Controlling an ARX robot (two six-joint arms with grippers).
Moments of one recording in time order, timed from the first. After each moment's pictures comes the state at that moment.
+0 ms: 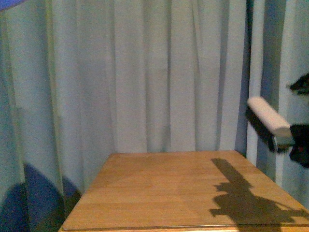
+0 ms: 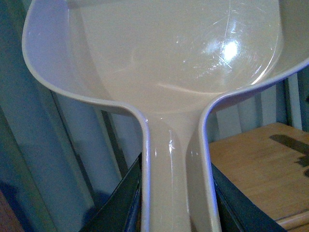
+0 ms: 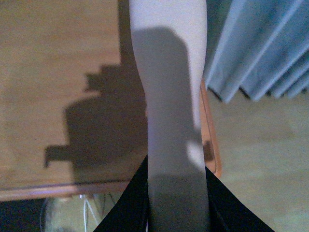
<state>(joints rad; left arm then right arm) -0.05 0.48 0.45 0.32 0.21 0.26 0.26 1.49 1.03 -0.04 0.19 0.10</state>
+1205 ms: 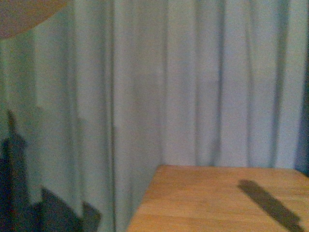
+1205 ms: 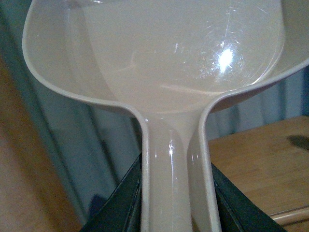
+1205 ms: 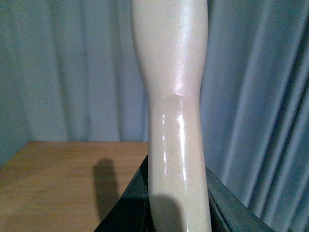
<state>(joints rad) -0.05 0.48 0.45 0.32 0.20 0.26 0.31 0.46 0.51 0.15 0.45 -0.14</state>
